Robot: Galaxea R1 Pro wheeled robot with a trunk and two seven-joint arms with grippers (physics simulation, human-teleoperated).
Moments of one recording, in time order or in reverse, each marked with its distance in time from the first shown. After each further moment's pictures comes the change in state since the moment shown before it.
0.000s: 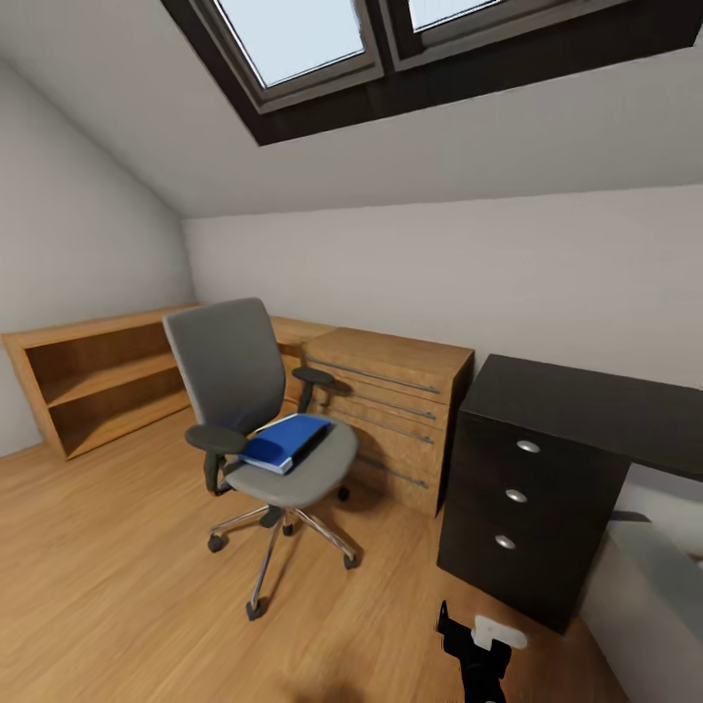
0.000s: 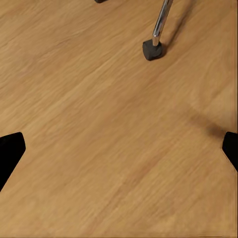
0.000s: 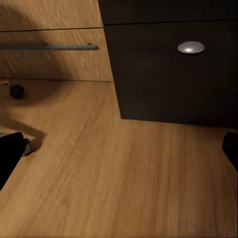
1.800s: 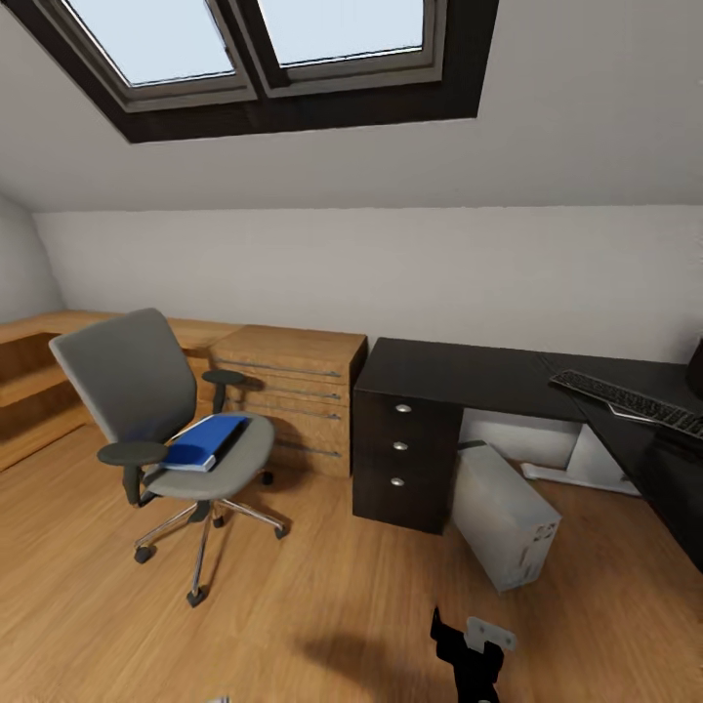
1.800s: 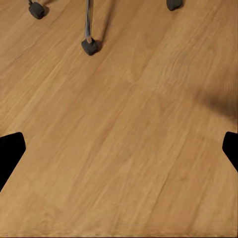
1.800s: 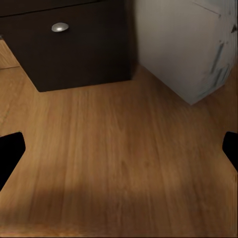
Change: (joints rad) left arm 0.000 0.000 0.005 -0.015 0.006 -0.013 0.008; right arm 0.000 0.015 0.002 -0.001 0.006 0.063 0.001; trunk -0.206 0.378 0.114
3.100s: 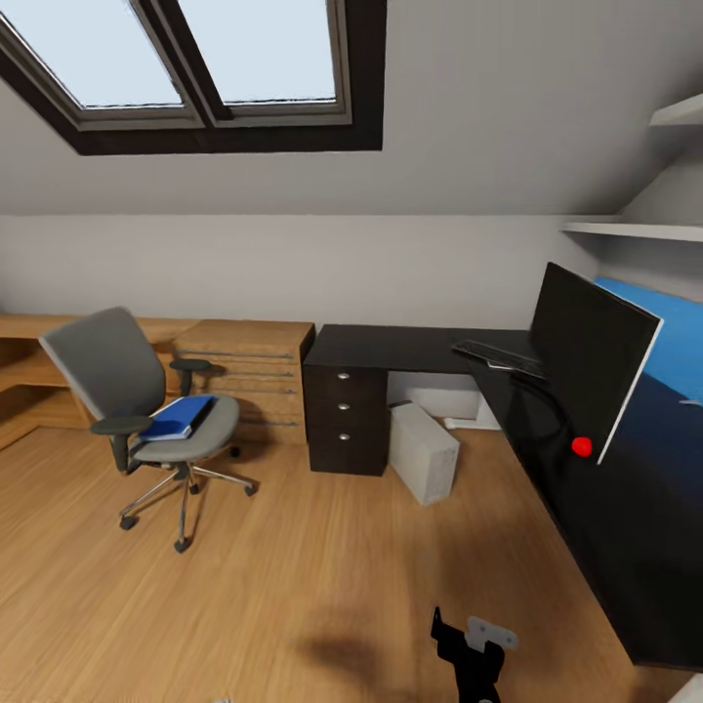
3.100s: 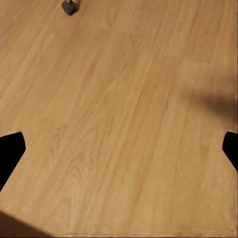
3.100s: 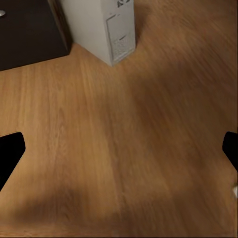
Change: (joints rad) left arm 0.000 -0.005 -0.003 0.005 -0.003 0.005 0.002; right arm 0.000 -0.003 0.000 -0.001 0.004 -0.003 0.000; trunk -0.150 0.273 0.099
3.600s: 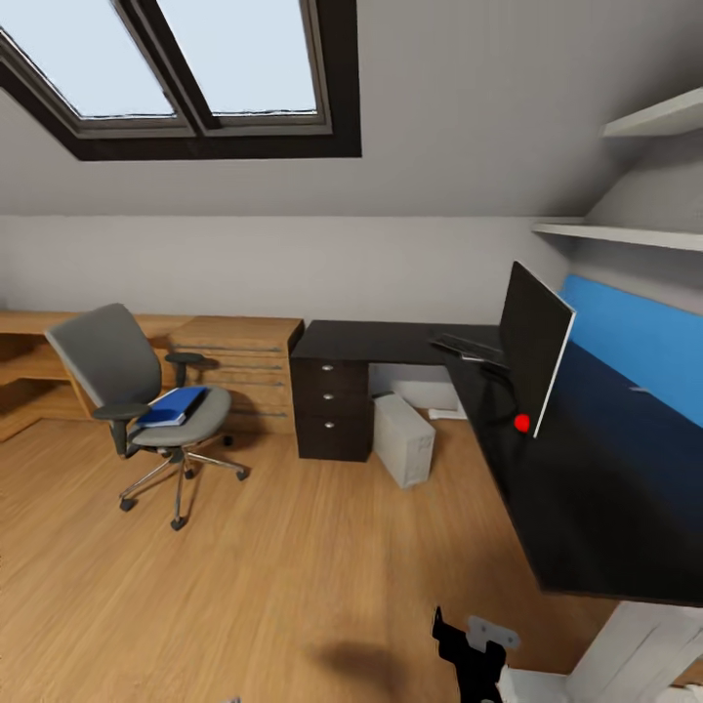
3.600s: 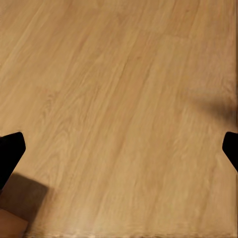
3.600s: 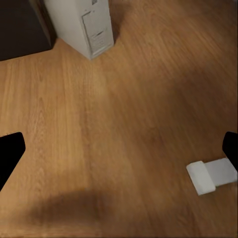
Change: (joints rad) left arm -0.001 -0.033 -0.004 0.000 -0.005 0.001 0.039; right arm 0.000 -0.005 0.000 0.000 0.008 0.000 0.001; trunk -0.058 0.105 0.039
